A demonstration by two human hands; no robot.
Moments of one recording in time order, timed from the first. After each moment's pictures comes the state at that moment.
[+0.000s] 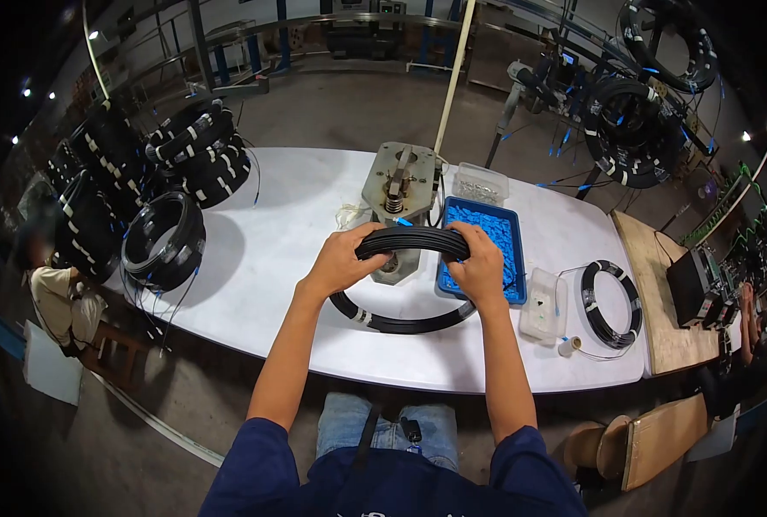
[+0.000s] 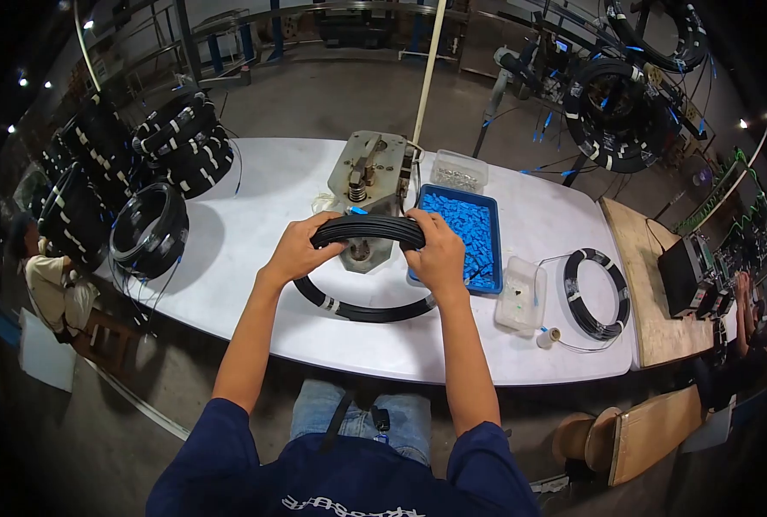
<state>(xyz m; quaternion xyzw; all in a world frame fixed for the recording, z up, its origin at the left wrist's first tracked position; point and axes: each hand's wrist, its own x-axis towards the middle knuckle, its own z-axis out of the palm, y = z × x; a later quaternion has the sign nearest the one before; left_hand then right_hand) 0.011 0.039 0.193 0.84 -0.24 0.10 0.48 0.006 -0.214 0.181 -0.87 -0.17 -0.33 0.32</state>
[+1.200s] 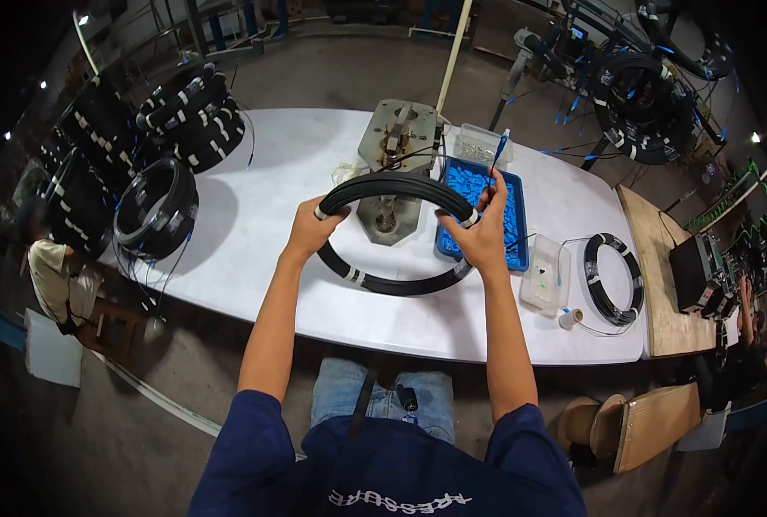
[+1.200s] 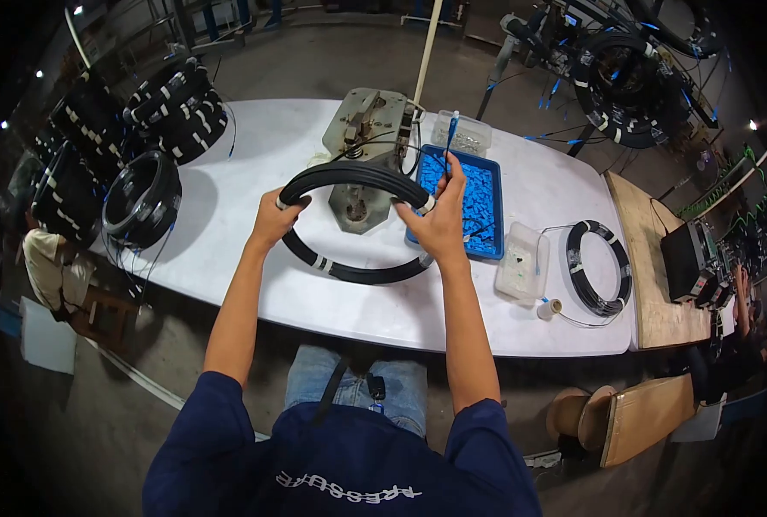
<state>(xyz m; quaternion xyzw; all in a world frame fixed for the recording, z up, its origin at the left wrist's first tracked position) 0.029 0.077 0.122 0.79 -0.08 0.07 0.61 0.010 -0.221 0.160 -0.81 -0.12 -0.30 0.49</state>
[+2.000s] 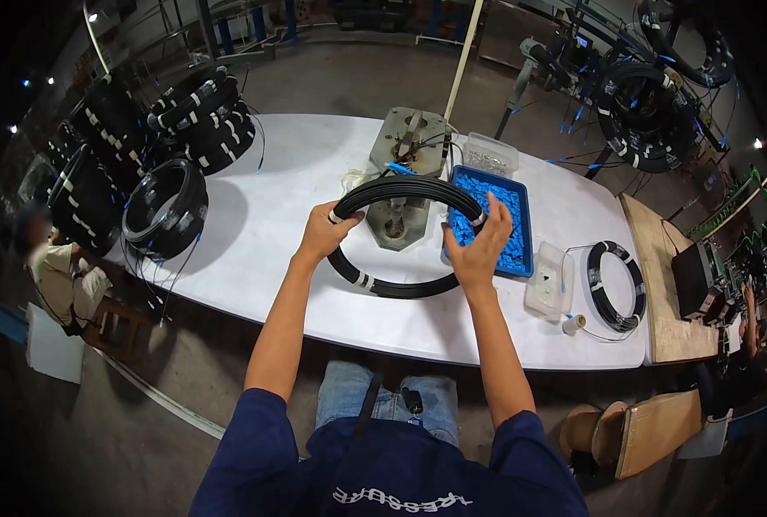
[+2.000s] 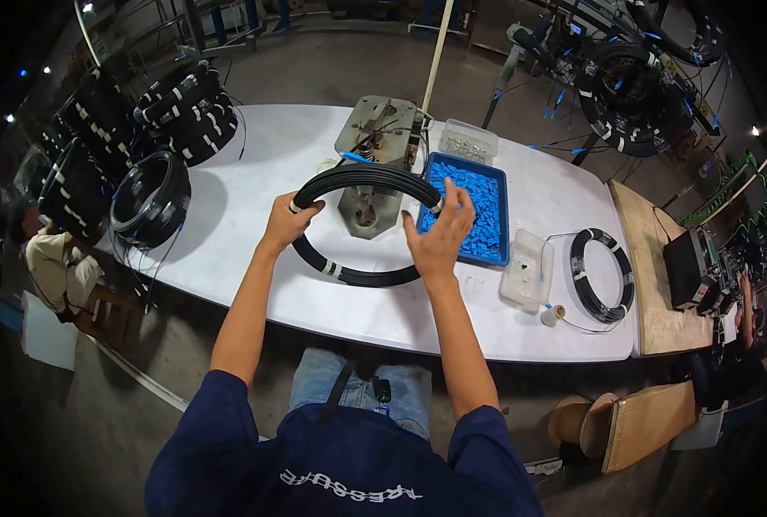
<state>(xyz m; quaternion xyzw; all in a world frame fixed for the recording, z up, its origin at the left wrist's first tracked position) 0.025 0.075 0.128 0.78 -0.06 0.05 0.62 -0.010 -0.195 0.139 -0.83 -0.08 -0.46 0.31</state>
